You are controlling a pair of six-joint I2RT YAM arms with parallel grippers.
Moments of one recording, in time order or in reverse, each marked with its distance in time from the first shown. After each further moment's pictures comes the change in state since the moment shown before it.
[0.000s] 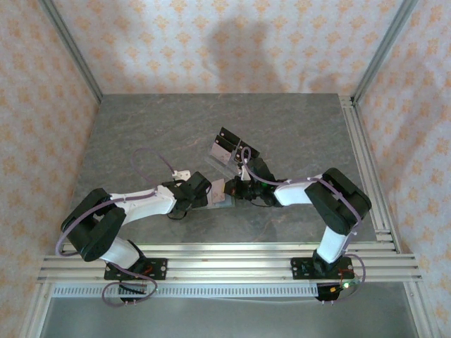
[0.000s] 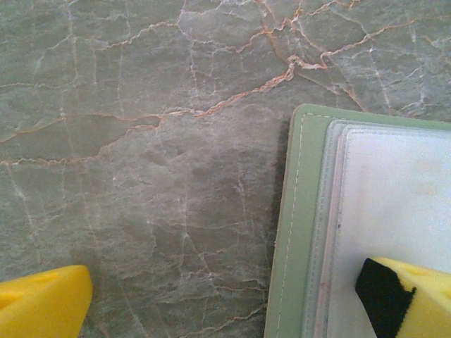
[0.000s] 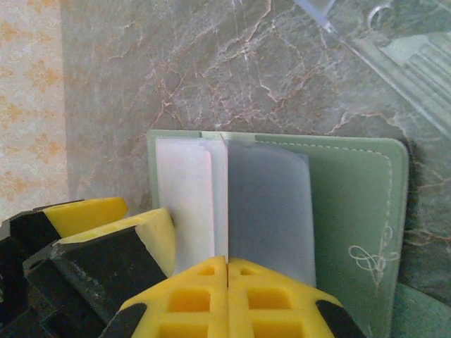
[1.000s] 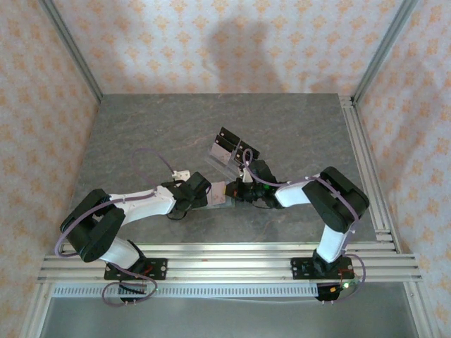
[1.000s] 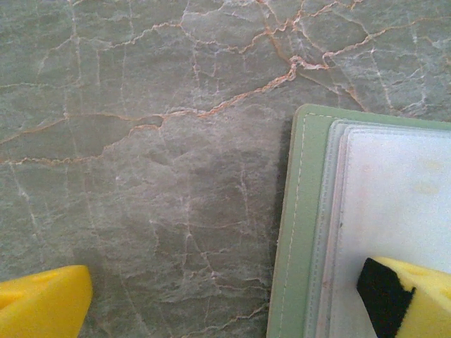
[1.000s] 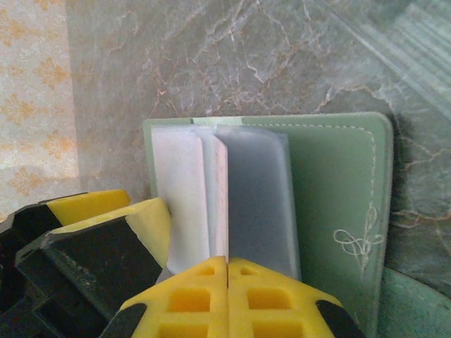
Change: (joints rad) left arm 0.000 -0.007 -0.006 0.002 -0.003 0.000; right arm -0.016 0.027 -0.034 0.073 -0.061 0.044
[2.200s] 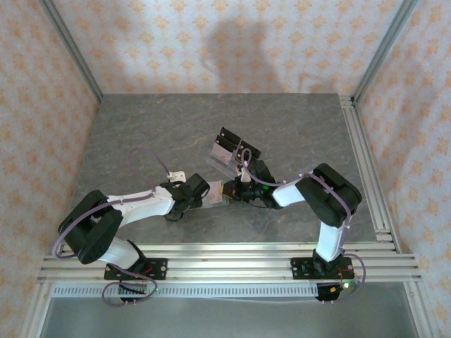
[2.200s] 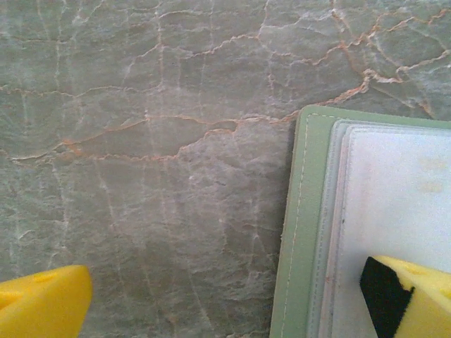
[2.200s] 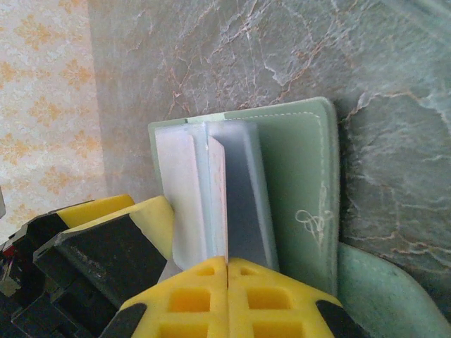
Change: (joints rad) left arm -0.001 -0.020 -0.003 -0.087 -0.090 -0.048; right arm -0.004 0.071 0.006 0.124 -0.051 0.069
